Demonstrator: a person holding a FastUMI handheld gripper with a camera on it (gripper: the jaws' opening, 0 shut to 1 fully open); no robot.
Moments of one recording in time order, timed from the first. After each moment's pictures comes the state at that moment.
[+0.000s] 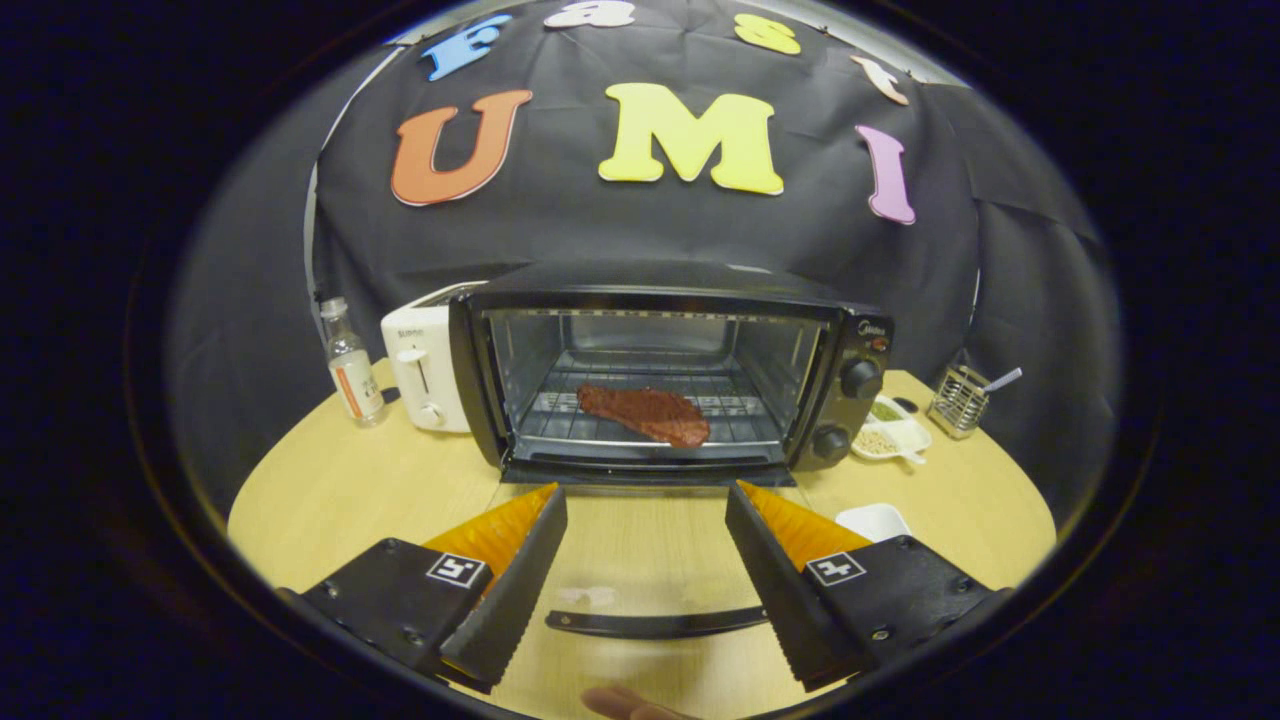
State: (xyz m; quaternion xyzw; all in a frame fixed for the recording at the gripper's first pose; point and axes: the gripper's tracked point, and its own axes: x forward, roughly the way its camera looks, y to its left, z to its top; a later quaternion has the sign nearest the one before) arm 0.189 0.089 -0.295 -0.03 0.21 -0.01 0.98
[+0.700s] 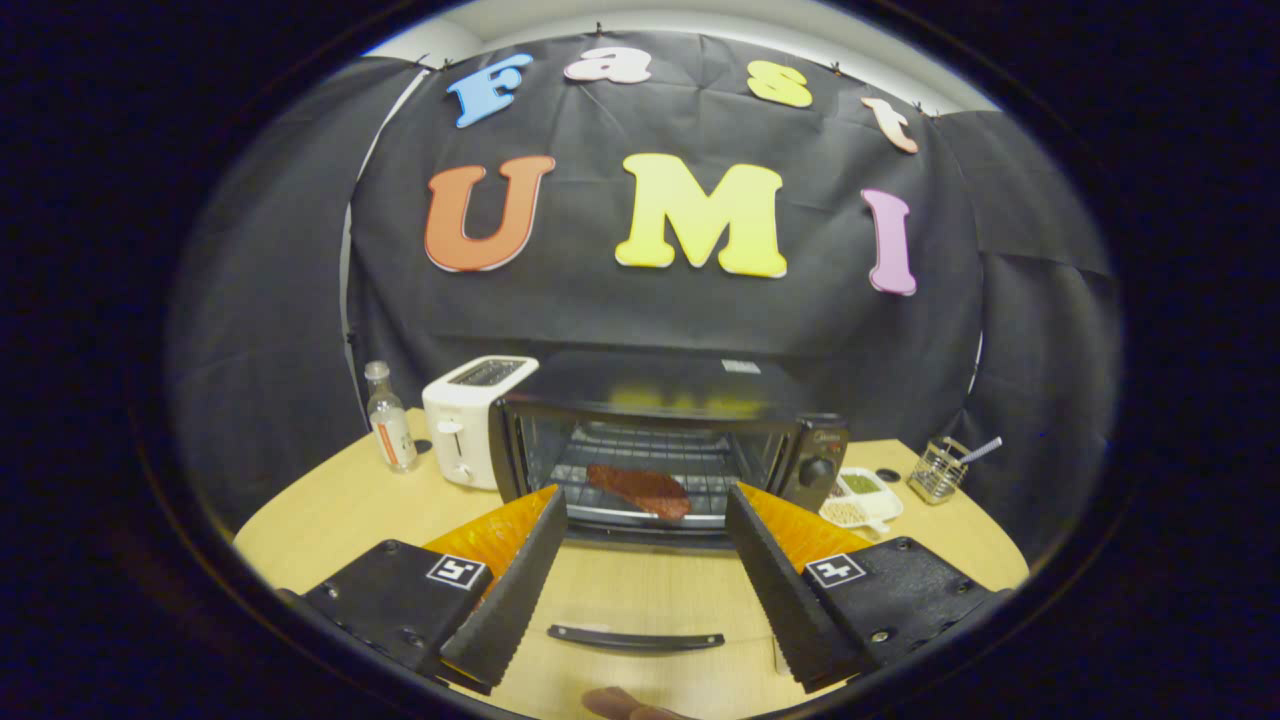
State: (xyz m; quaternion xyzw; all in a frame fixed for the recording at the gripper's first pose) arm 0.147 0.073 -0.254 -0.04 0.18 0.02 0.98
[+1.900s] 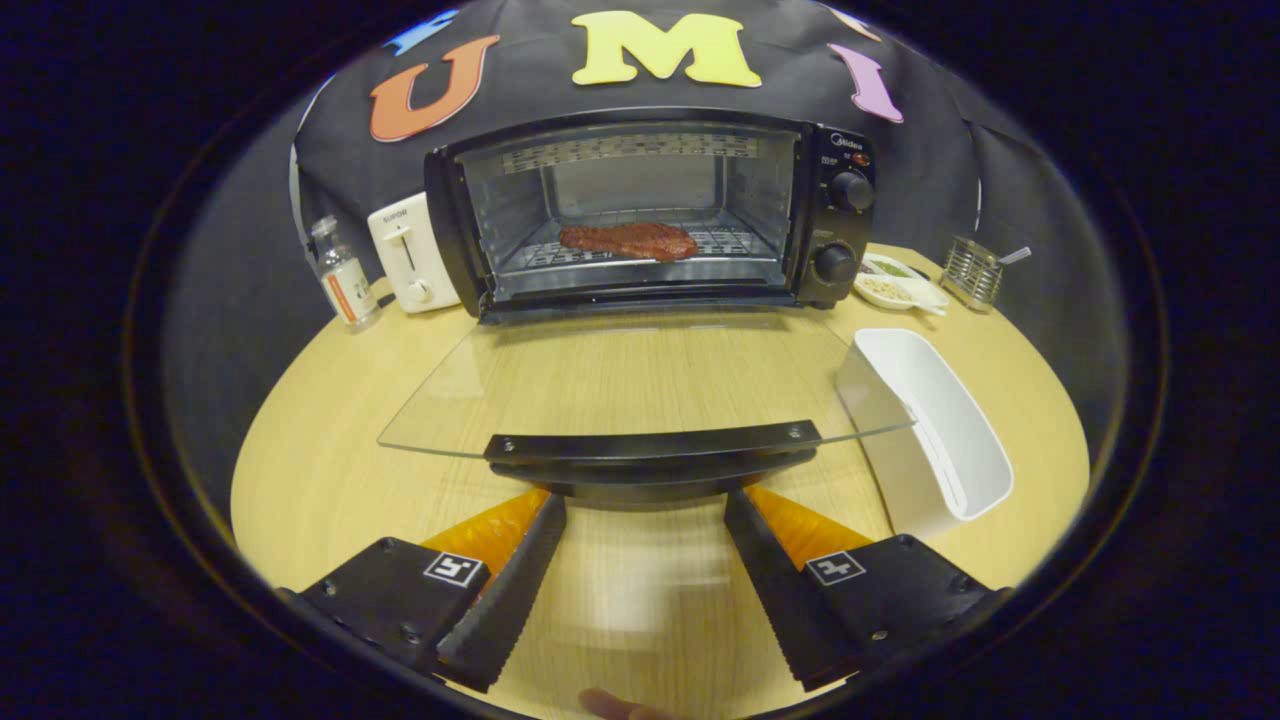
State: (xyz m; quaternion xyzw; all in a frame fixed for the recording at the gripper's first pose) arm 0.127 0.074 -0.402 0.02 0.34 0.01 0.94
